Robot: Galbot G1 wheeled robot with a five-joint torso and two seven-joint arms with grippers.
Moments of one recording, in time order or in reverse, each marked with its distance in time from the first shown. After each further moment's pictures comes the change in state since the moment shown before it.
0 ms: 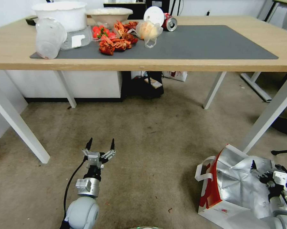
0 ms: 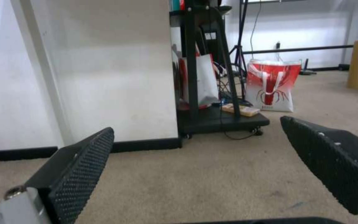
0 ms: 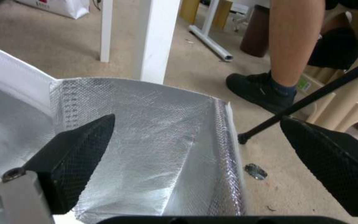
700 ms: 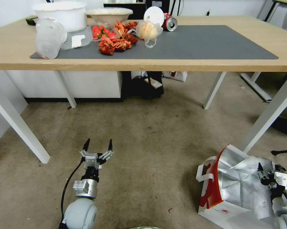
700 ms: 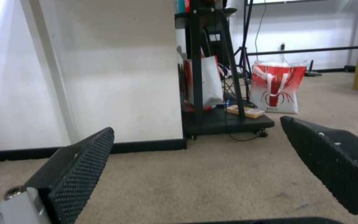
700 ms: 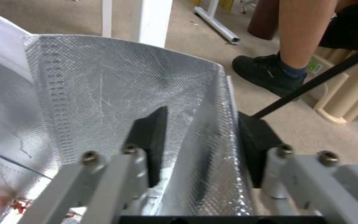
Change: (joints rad) left arm 0.019 -0.001 -0.011 -0.015 -0.001 -0.008 -0.008; right arm 0.009 -0.023 0.001 -0.045 0.030 -0.033 -0.032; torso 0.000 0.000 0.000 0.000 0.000
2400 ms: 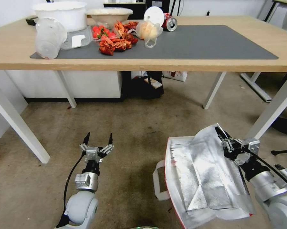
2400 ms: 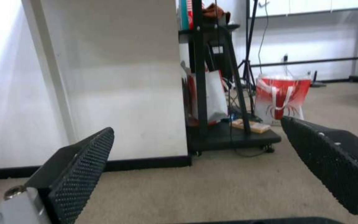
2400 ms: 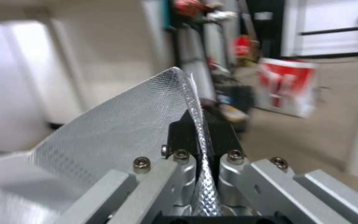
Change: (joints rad) left arm -0.052 0.018 0.001 -0.007 -0.002 -0.002 -0.014; right arm -0.174 -0.162 -0.125 0.656 0.517 -0.140 -0.331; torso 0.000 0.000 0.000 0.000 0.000
